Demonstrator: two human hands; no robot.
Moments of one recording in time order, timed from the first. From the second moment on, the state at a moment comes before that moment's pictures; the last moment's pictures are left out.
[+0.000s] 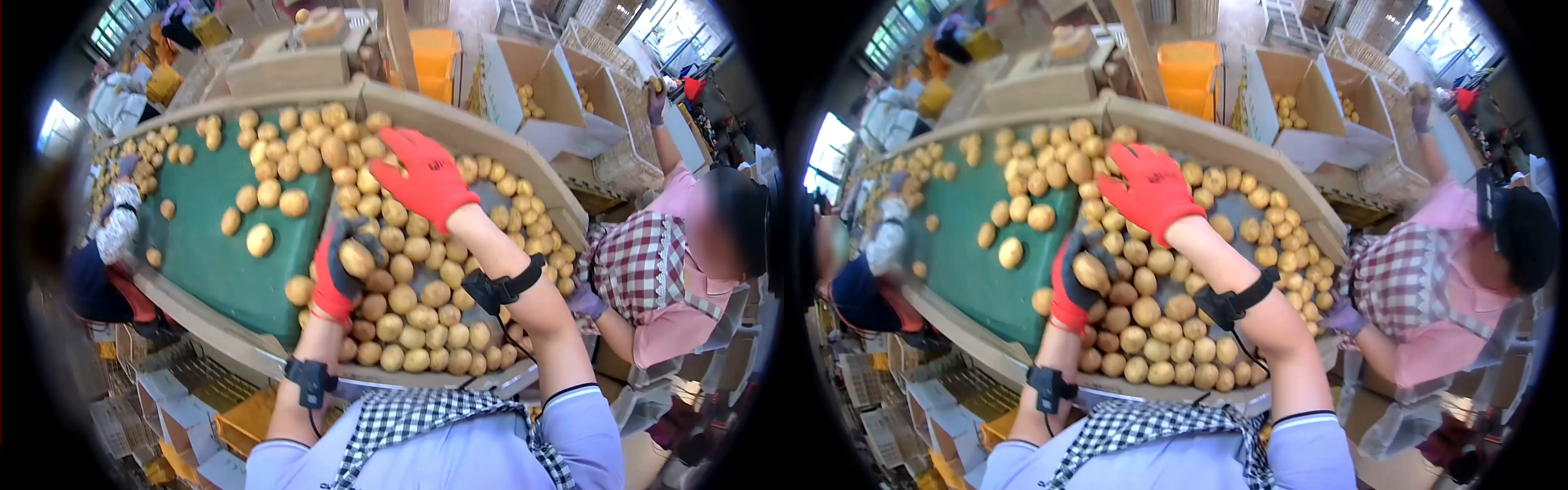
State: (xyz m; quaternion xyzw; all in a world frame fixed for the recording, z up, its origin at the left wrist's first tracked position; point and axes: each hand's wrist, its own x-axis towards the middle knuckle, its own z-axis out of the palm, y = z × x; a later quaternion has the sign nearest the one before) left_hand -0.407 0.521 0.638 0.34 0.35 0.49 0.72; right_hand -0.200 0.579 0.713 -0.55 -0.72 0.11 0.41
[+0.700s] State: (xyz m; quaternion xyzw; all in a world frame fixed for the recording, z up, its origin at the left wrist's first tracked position) left_hand -0.363 0.524 0.644 0.54 0.36 0.14 0.74; right_hand -0.162 0.416 0.563 -0.63 -0.73 0.28 0.01
